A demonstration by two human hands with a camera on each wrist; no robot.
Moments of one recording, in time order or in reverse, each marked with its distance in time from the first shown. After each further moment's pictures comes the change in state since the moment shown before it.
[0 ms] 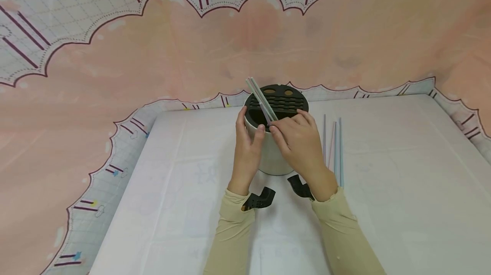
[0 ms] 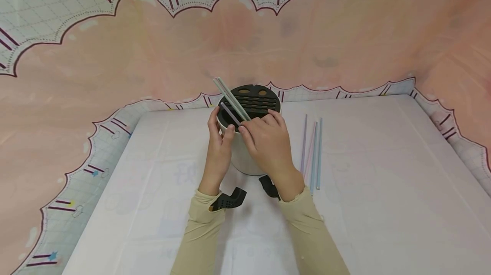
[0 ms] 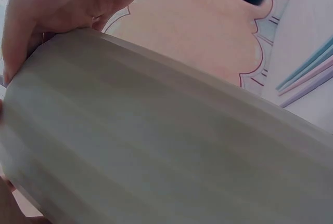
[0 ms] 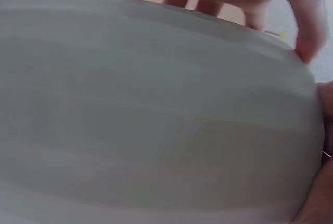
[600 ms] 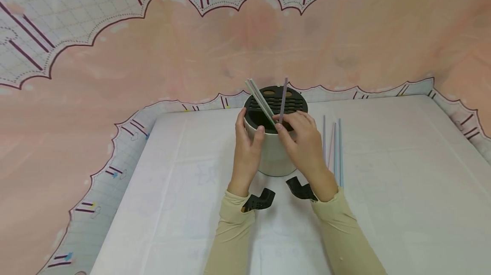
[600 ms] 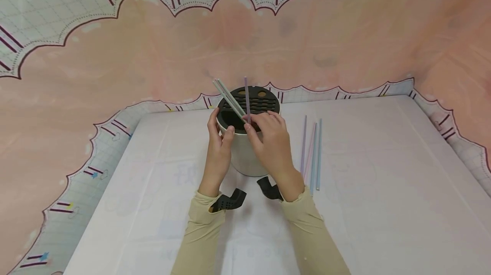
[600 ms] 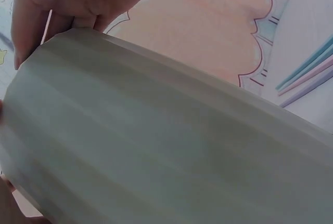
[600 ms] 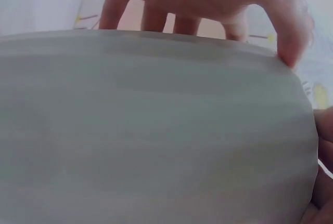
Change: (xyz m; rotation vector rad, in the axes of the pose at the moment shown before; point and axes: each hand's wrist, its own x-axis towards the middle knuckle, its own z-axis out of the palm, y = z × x) left_hand -0.010 -0.010 0.007 0.047 0.046 0.025; right_hand -0.009 0.000 -0.004 0.291 0.152 0.112
